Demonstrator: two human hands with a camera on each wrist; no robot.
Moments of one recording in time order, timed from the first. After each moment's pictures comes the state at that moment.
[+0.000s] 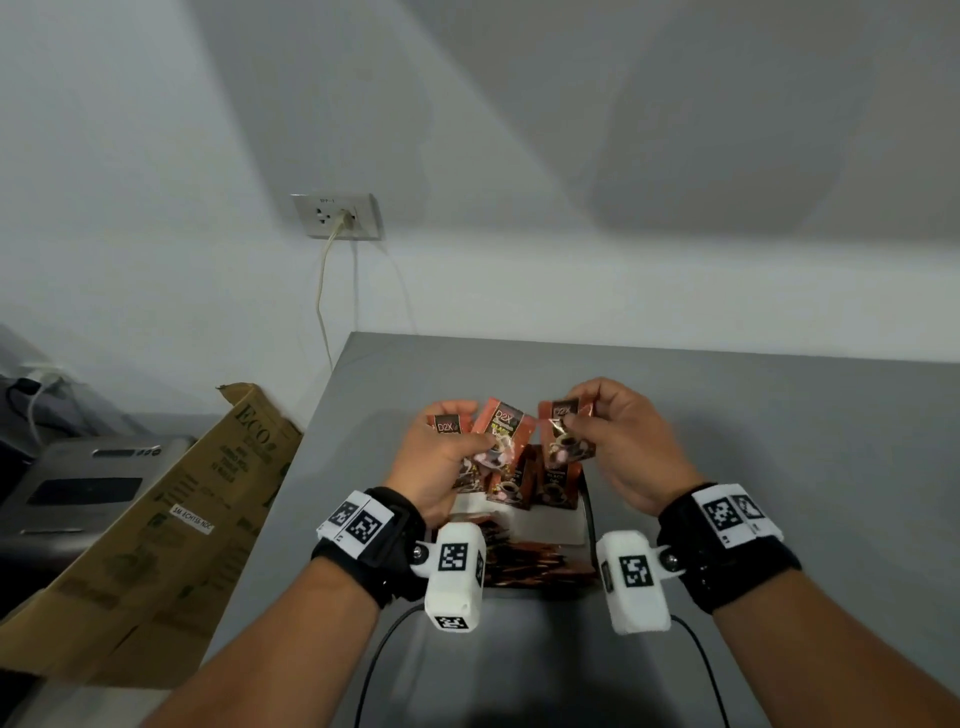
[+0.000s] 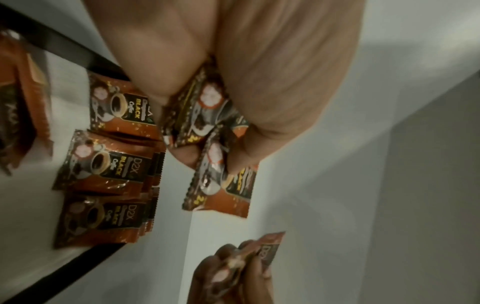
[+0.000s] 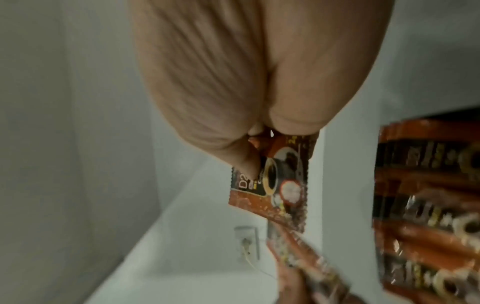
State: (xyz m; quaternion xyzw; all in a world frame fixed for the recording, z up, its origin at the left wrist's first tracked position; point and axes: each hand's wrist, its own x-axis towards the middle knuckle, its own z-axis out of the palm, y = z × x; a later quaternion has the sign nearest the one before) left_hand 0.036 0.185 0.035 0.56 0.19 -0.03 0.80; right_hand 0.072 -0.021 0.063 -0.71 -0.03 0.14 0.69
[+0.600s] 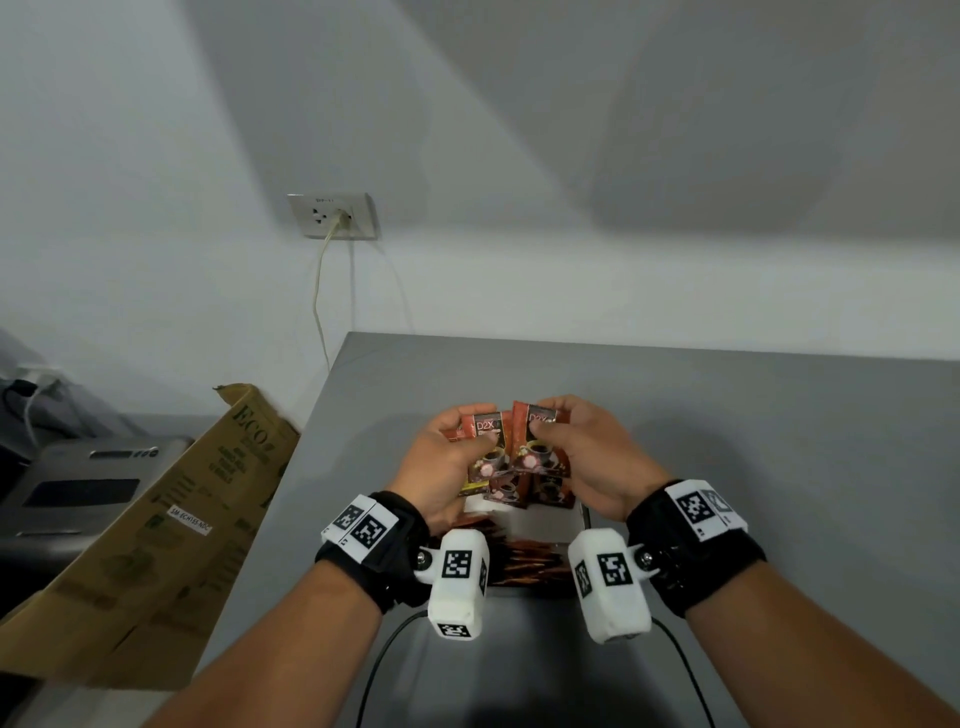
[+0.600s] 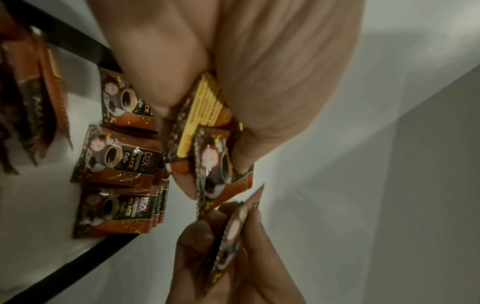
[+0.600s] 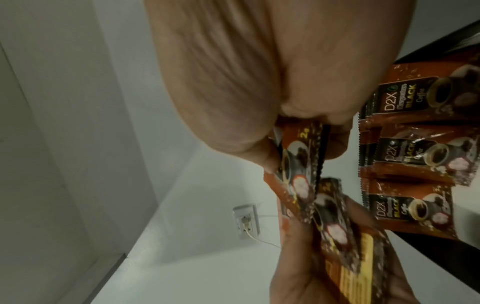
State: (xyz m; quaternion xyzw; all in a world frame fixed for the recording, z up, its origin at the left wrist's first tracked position) left_hand 0.032 0.174 0.033 0.55 0.17 -0.05 0.81; right_hand 0.068 0.007 0.061 -0.65 0.05 0.25 0.72
